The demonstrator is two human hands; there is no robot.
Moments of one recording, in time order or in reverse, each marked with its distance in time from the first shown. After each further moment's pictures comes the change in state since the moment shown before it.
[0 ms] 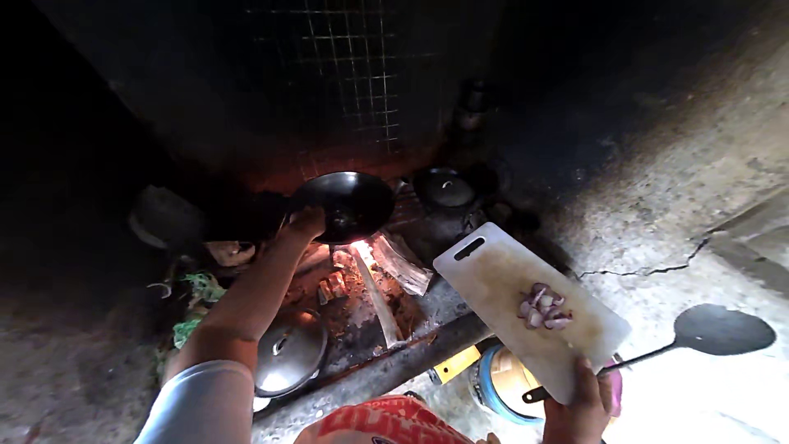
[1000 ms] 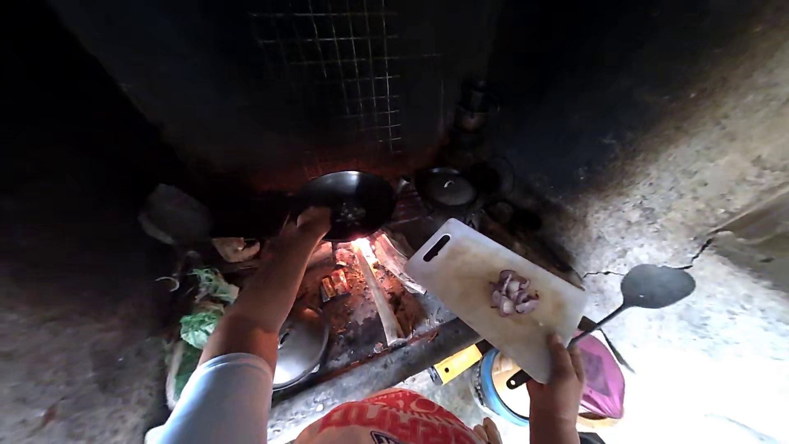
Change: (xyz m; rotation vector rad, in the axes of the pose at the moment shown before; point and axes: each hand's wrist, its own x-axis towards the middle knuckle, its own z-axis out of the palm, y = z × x) left_hand 0.004 0.005 0.022 -0.045 0.050 -0.076; right_hand 0.008 0.013 0.018 0.020 -0.117 0.129
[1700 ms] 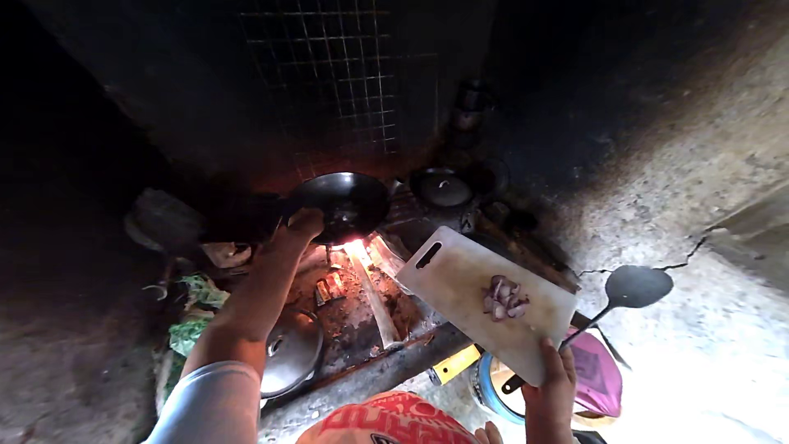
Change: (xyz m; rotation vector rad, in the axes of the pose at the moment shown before) left_hand 0.011 0.001 -0.009 0.000 -0.054 0.027; right_hand 0.002 0.006 -0.004 -0.015 -0.023 0.025
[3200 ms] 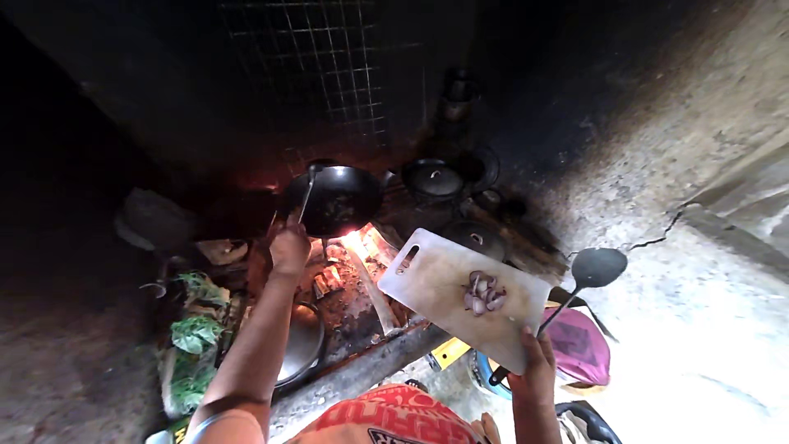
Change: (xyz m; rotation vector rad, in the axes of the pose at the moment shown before) left_hand -0.103 -0.021 0.024 -0.361 0.396 -0.049; right_hand -0.031 0.011 -0.009 0.028 -0.029 0.068
